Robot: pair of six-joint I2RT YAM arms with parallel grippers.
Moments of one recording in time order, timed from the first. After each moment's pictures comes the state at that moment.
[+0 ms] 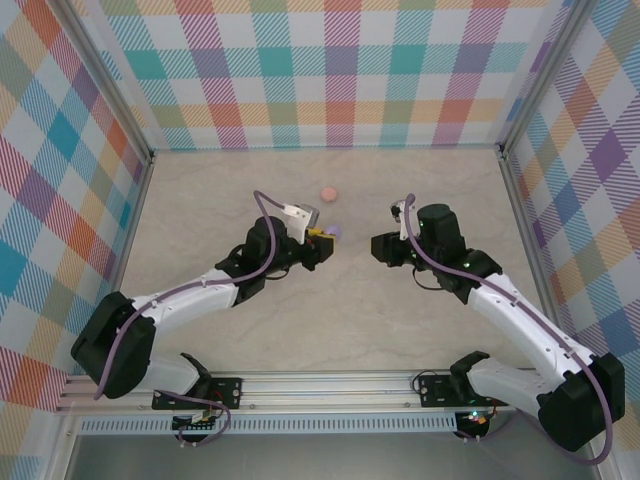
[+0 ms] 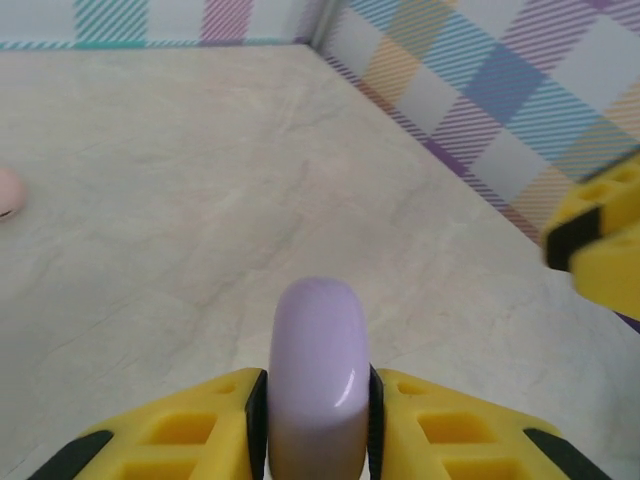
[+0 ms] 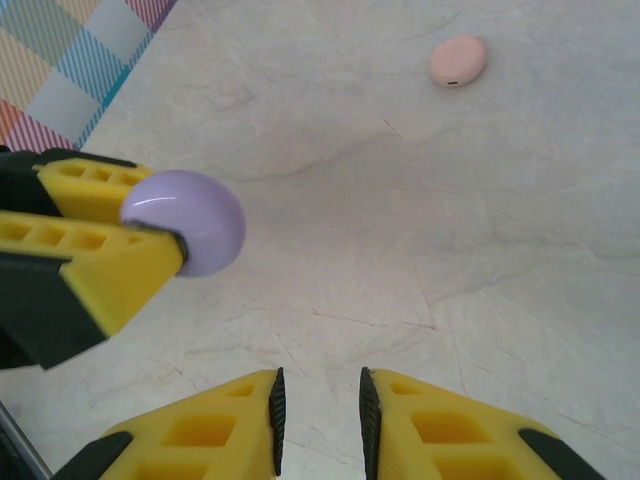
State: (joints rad) left arm -0.67 1.38 0.77 0.27 0.22 -0.34; right arm 0.51 1.06 0.85 -0.40 -0.27 0.33
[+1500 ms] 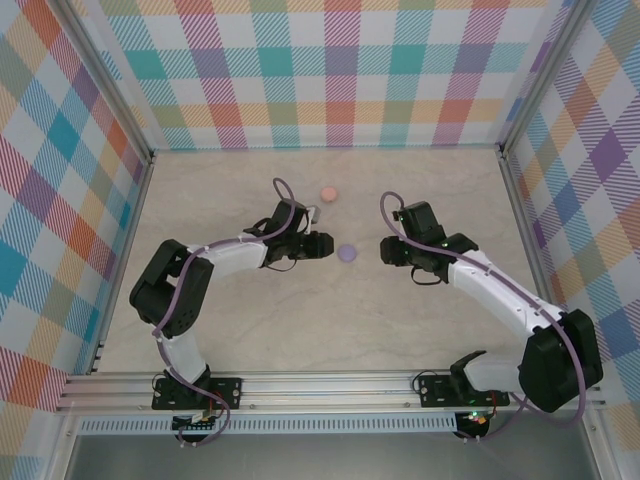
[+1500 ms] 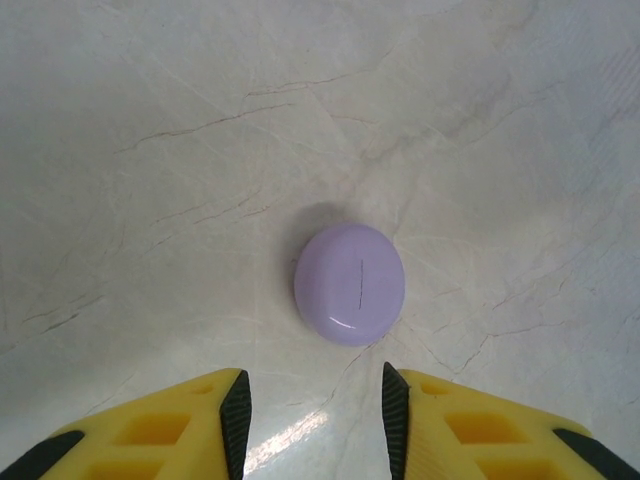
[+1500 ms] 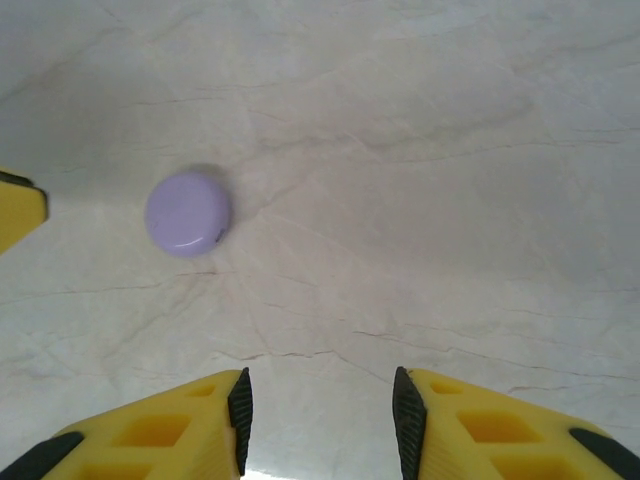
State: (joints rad) left arm -0.56 1.80 1.06 -0.07 0.33 -0.55; right arm 0.48 1.28 0.91 -0.58 0.06 0.34
